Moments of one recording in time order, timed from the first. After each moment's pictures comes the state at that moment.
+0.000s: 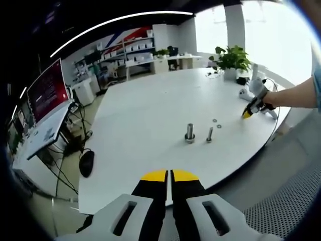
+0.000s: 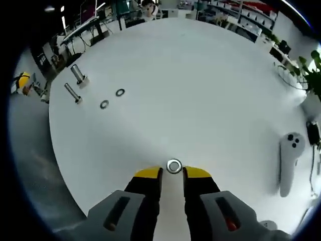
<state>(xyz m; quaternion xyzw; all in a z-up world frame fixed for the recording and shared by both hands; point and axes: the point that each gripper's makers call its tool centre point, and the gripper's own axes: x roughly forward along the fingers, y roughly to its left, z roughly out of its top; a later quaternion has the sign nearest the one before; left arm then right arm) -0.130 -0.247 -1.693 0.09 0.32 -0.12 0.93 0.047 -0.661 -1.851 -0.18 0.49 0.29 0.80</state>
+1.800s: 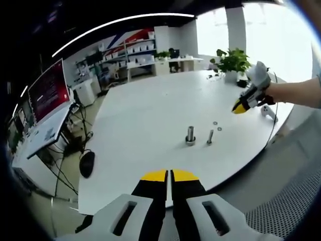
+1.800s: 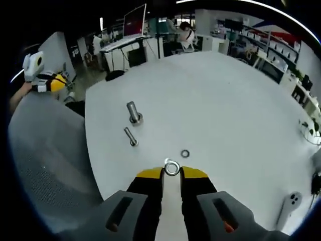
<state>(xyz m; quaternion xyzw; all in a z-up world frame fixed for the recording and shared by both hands) -0.129 -0.247 -1.690 0.08 0.31 -0.12 0.94 0.011 -0.511 -1.759 -0.19 0.37 0.45 0.79</state>
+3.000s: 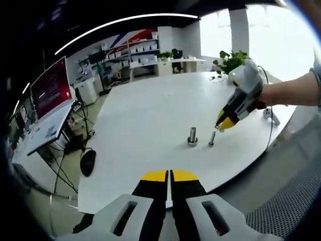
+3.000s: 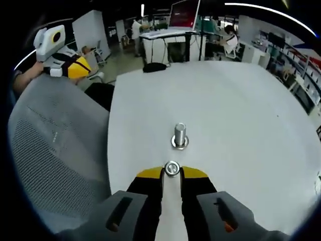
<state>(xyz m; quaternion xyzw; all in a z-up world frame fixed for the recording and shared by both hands) -0.127 -0.243 -1.690 0.07 0.31 -0.11 0.94 -0.007 -0.416 -1.775 -0.26 0.35 0.56 0.71</state>
